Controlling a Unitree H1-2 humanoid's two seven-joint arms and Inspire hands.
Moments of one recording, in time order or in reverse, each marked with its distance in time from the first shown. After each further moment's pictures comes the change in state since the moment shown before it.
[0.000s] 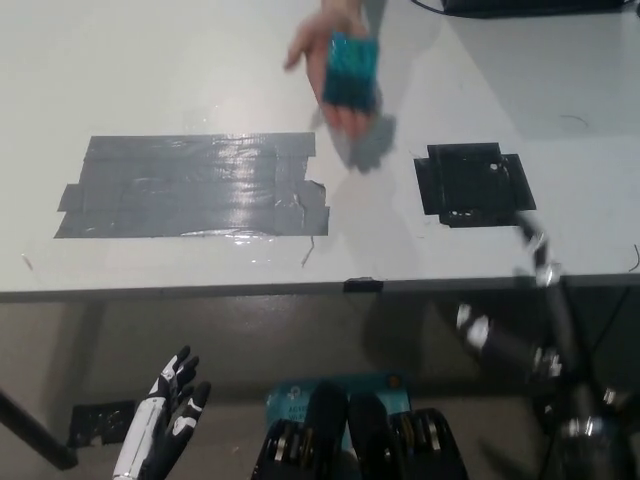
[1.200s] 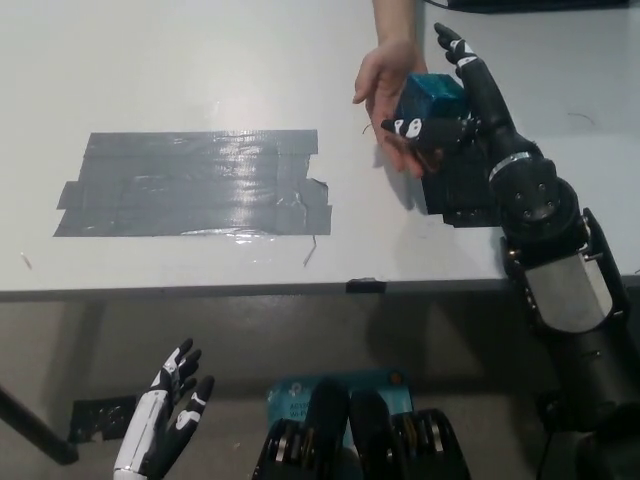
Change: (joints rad) left_arm -0.014 0.001 0.000 -0.016 -0.001 0.008 -0.011; right_arm -0.661 -0.041 -0.026 0.716 0.087 0.245 0.079
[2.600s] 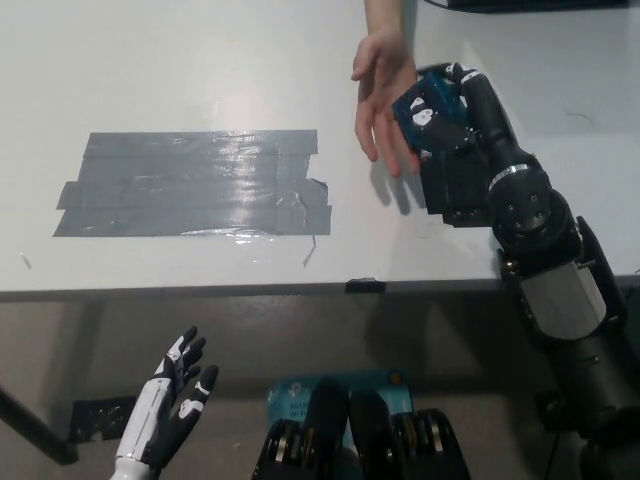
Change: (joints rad) left_arm -0.027 0.001 0.001 -0.017 0.001 0.015 -0.016; right_arm 0.015 -0.010 0.043 0.038 -0.047 0.013 -0.045
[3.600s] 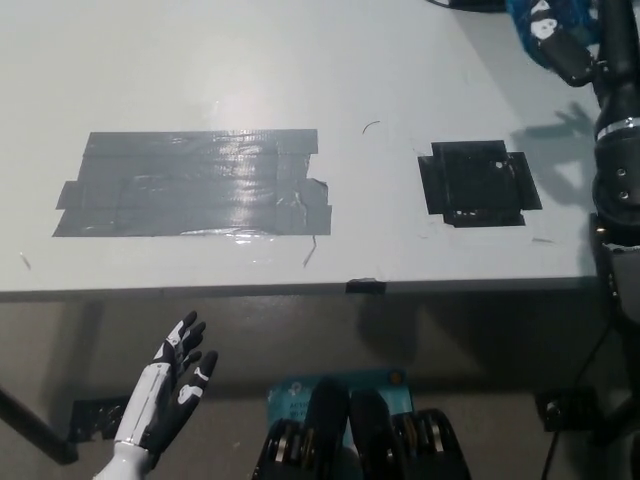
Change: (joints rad) left_arm -0.033 0.011 0.003 0.003 -0.012 0.000 -0.007; right_arm 0.013 -0.121 -0.129 -0.170 -0.016 -0.062 -0.084
